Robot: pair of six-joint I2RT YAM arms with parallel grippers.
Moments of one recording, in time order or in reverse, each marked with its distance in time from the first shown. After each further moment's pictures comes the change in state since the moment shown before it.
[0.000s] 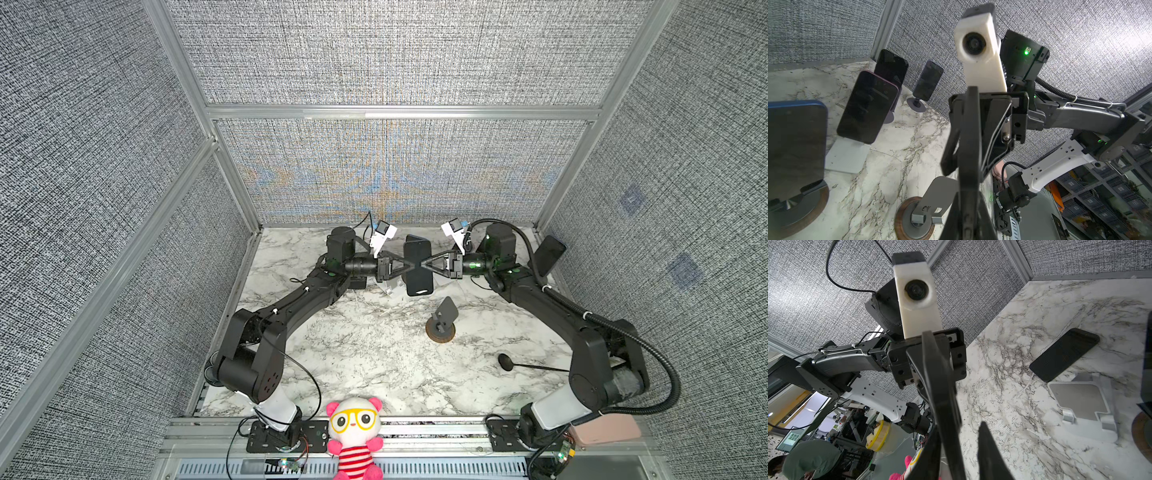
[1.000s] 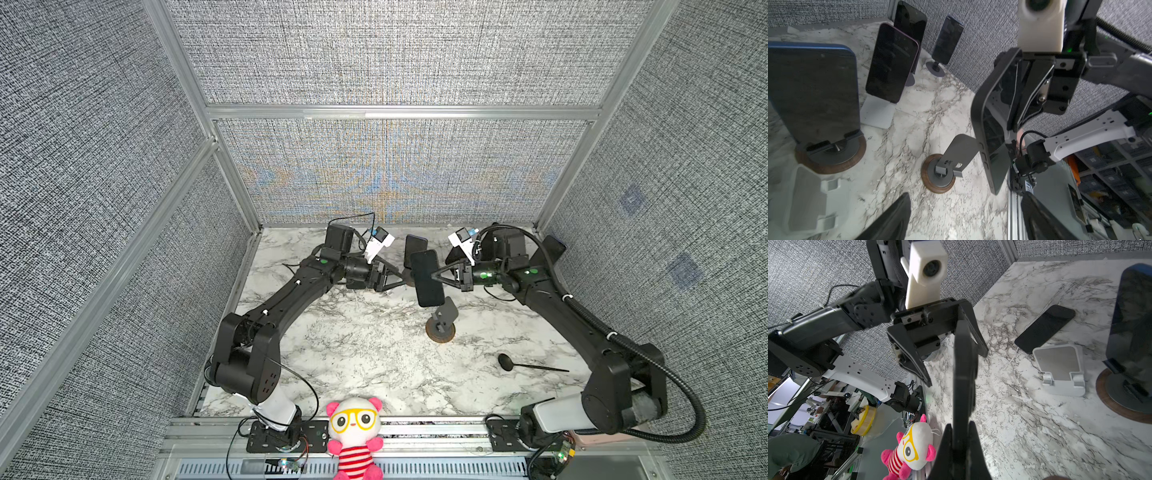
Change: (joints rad) left arm 0.045 -0.016 0.098 -0.518 -0.023 0.375; right arm -0.031 -0.123 0.006 -0.410 0.050 -0.296
